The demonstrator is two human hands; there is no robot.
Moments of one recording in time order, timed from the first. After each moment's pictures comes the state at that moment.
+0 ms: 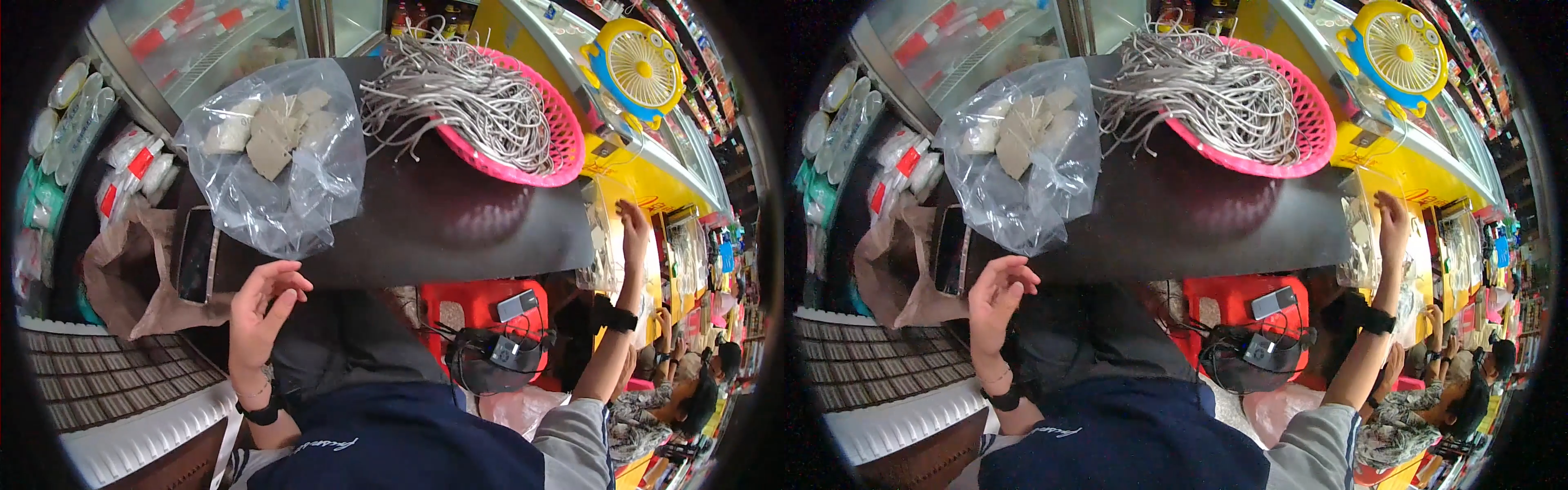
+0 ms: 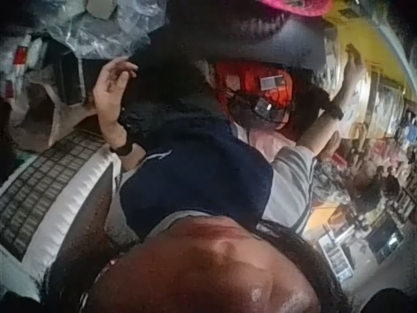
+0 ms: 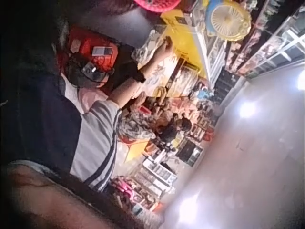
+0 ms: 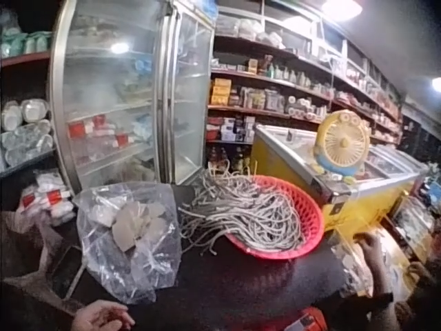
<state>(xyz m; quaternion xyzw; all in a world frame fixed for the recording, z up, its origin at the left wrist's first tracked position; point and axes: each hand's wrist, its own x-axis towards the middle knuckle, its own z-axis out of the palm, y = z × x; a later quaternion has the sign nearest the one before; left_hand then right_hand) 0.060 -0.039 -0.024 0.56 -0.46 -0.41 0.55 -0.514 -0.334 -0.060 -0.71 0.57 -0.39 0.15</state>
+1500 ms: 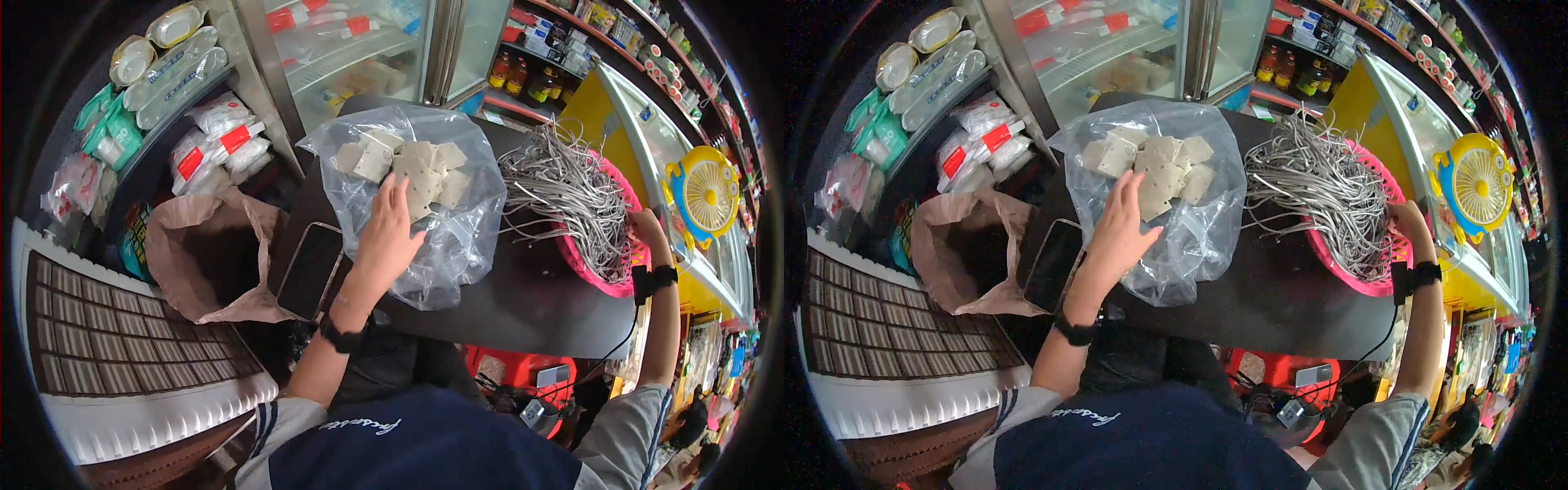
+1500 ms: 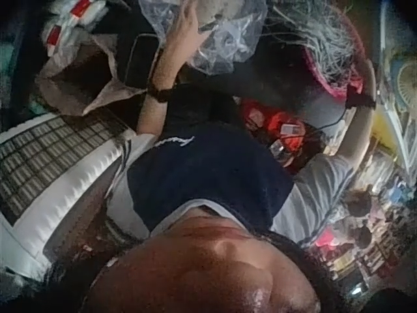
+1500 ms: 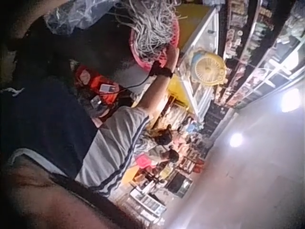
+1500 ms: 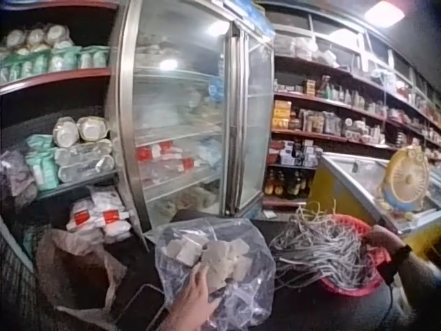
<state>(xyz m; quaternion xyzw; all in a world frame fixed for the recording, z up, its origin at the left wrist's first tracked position) 0.149 -0.158 -0.030 0.74 -0.58 -0.01 0.34 -0.304 -0.532 -0.014 -0.58 0.62 -0.22 0.49</state>
